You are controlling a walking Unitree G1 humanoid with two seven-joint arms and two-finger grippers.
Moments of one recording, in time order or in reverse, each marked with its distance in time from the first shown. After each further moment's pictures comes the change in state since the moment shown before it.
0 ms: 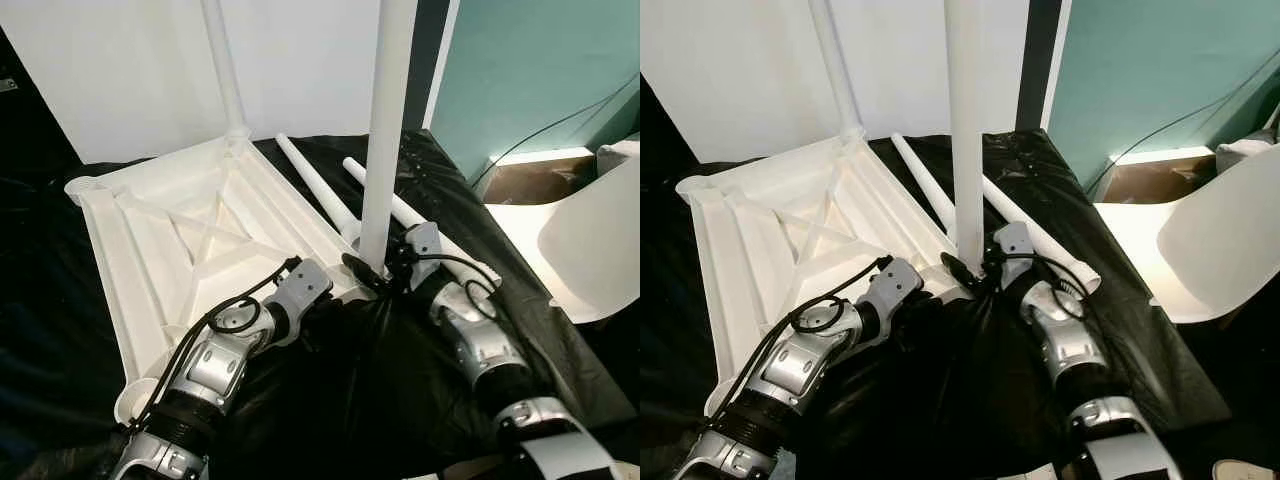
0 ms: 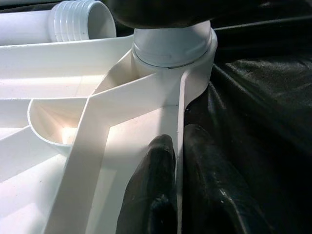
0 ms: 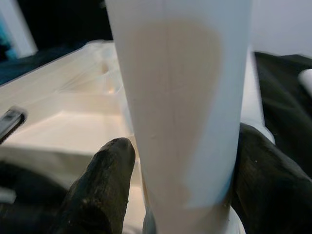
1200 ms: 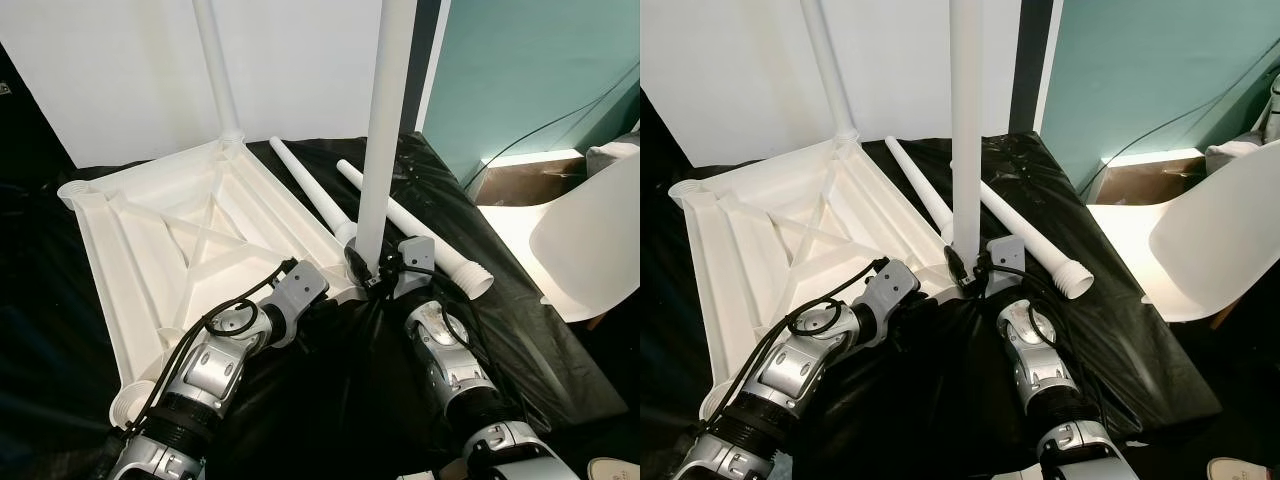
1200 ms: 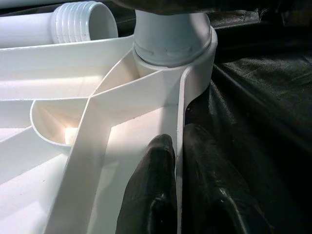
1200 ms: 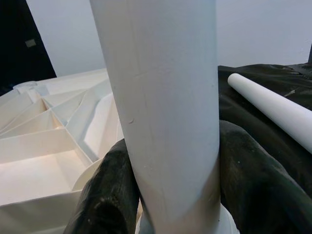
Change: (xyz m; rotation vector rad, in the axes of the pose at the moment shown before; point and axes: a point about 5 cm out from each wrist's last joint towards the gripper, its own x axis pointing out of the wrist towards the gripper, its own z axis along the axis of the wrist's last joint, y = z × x) left arm -0.004 0.003 -0.004 0.001 0.017 0.012; right arm 0.009 0.022 -0.011 0.094 -0.088 -0.431
